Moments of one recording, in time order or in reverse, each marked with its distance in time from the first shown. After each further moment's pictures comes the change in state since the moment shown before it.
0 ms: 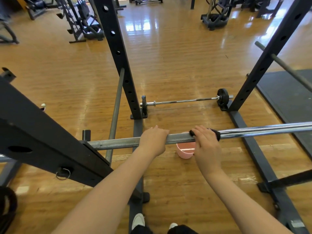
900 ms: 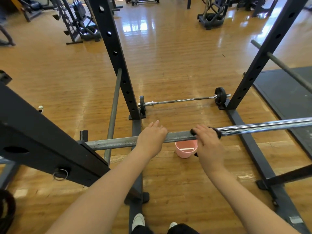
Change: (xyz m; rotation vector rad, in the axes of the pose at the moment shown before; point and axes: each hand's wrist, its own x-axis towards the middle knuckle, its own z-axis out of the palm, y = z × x) left_hand 0.002 -0.003 0.009 0.084 0.086 0.139; right_hand -0.003 0.015 -0.004 0.034 -0.050 0.071
